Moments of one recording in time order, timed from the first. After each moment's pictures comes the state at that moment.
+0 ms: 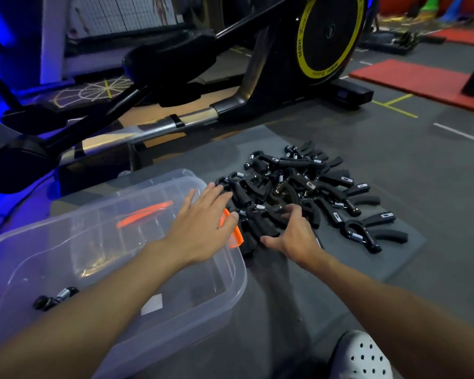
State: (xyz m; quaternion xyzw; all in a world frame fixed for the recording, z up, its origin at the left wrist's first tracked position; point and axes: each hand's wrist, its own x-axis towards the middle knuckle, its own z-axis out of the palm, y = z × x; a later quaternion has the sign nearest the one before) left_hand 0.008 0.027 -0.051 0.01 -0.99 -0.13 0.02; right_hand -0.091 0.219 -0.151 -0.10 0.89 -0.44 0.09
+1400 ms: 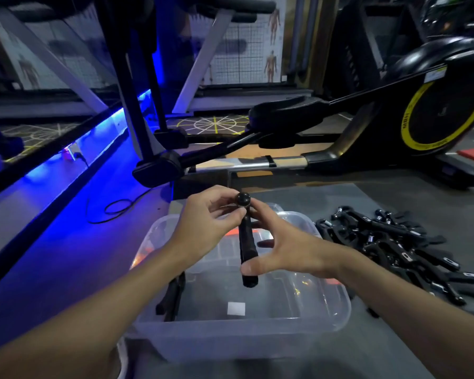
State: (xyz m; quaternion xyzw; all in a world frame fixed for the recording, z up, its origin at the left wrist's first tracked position) left_hand 0.160 -0.079 0.049 0.06 -0.81 -0.49 0.33; right_hand 0.048 0.075 0.049 -0.52 0.67 -0.42 0.33
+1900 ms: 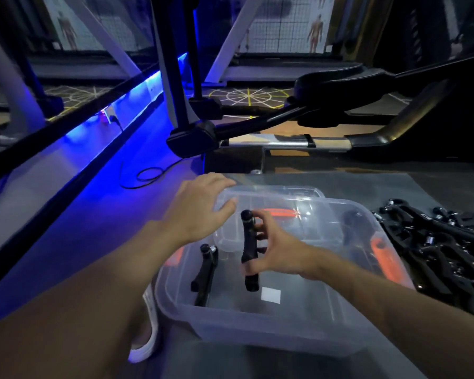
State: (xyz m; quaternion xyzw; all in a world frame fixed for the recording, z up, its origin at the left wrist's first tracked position) left_hand 0.200 -0.179 0.002 0.20 -0.94 -0.15 0.21; right_hand 0.066 -0.022 -0.043 -0.46 0.69 -0.39 0.41
